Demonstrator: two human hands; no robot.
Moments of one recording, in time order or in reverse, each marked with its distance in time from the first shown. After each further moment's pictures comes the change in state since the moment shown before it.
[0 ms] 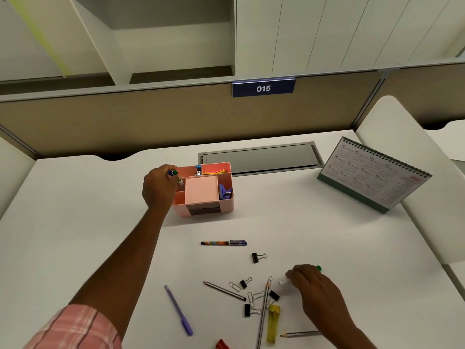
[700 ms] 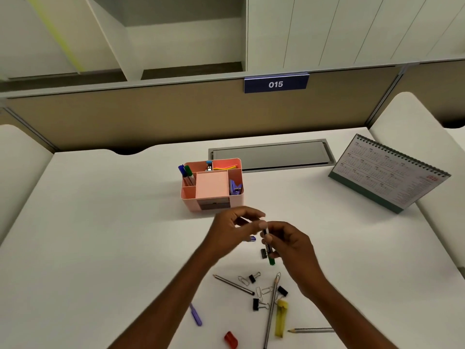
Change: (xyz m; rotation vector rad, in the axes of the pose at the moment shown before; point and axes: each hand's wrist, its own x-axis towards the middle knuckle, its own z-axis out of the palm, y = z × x) left_hand -0.163 0.080 -0.035 -0.673 -0.836 0.039; right_hand 0.090 -0.094 -0.057 1.213 0.026 0.388
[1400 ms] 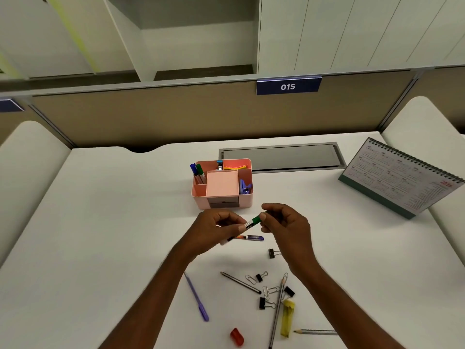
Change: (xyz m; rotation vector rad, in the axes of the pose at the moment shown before) left_hand -0.020 -0.008 -0.057 0.156 -0.019 -0.126; right_hand 0.024 -0.020 0.033 0.008 0.121 -0.083
